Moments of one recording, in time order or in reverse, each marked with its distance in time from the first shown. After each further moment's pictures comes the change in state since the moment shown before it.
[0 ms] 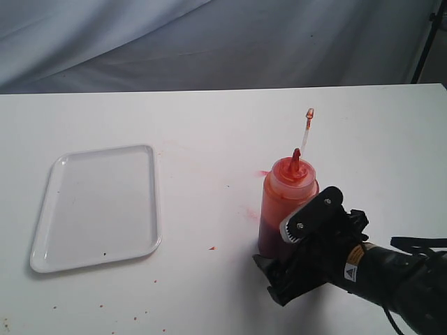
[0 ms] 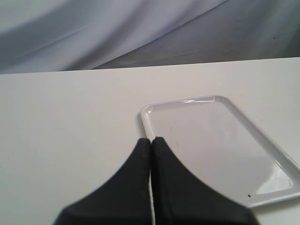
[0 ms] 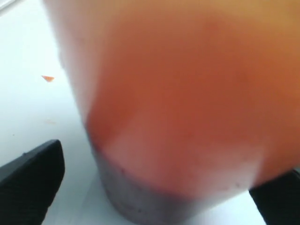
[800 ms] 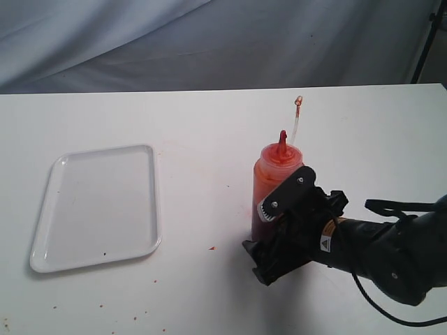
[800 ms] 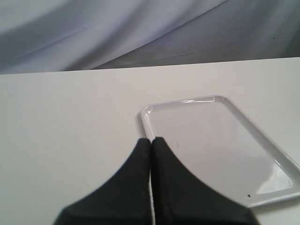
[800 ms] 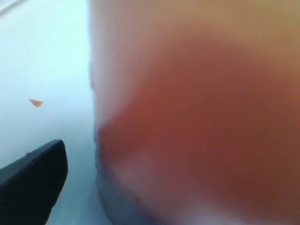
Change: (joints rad) left arm 0.000 0.000 0.000 0.000 0.000 0.000; right arm 0.000 0.016 -0.162 0.000 0.207 -0.055
